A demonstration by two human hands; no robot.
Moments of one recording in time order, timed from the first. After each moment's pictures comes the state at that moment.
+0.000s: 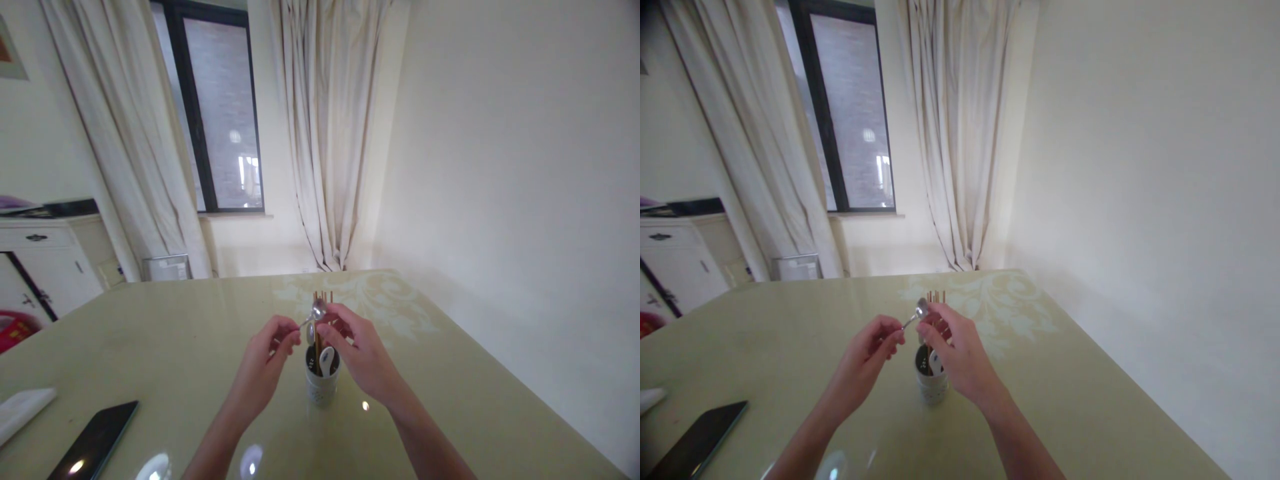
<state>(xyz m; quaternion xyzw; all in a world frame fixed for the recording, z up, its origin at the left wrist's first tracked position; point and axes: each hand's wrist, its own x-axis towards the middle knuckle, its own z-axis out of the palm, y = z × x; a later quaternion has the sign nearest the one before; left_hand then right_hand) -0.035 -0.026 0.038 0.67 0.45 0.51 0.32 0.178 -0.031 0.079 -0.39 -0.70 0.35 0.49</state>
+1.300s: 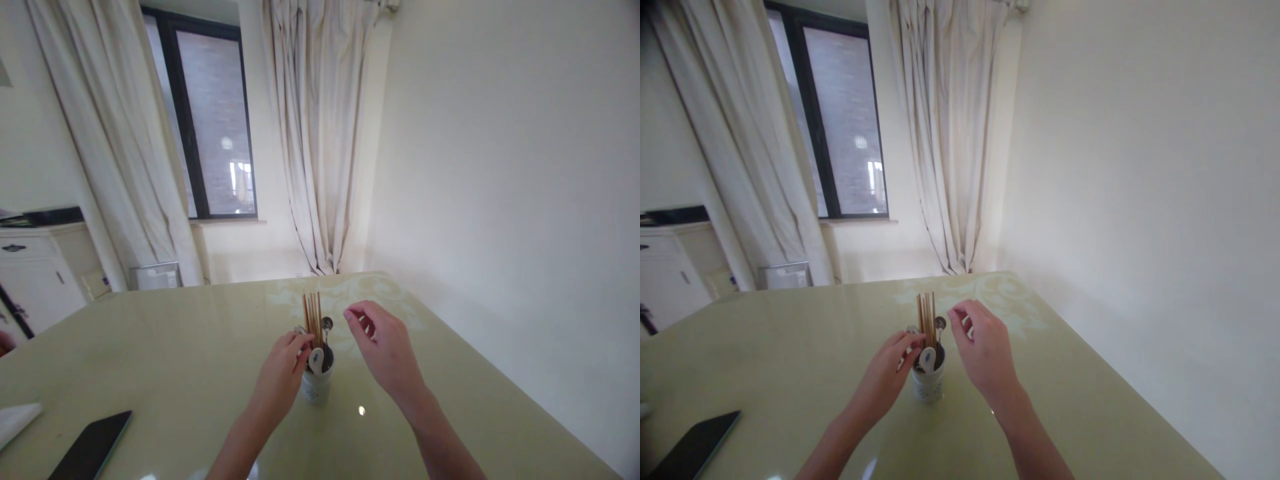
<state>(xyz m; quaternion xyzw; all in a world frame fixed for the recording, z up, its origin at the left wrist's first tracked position) -0.003 -0.015 0.000 0.77 0.47 0.41 0.15 0.211 -0.049 0.097 -0.51 -0.71 0.05 0.49</state>
